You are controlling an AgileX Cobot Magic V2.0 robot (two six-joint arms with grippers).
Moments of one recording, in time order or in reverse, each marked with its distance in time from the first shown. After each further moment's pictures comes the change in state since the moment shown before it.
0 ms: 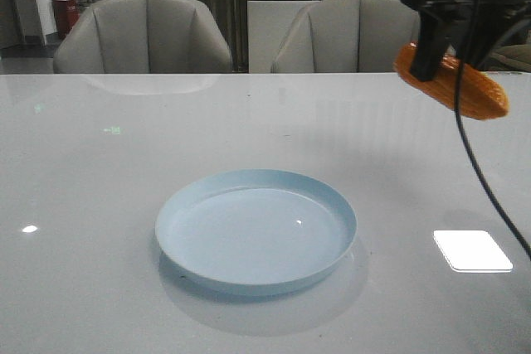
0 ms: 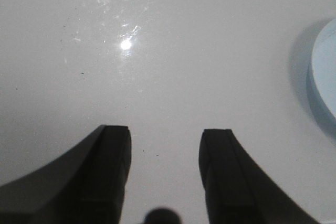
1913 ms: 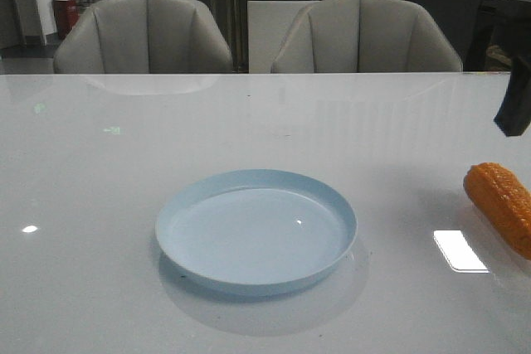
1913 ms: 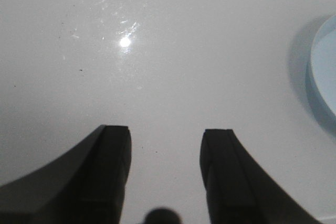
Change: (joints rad) left arm 0.000 0.000 -0.002 0.000 0.009 0.000; right arm -0.103 -0.311 0.552 -0.041 -0.275 0.239
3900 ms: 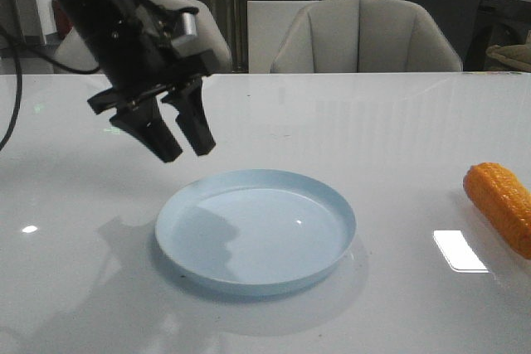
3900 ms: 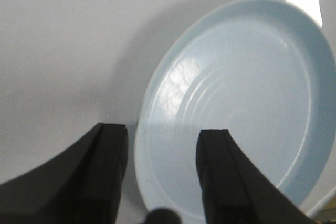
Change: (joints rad) left arm -0.343 1.150 -1.018 -0.266 0.434 0.086; right arm 0.000 -0.653 0.404 0.015 -0.202 0.000
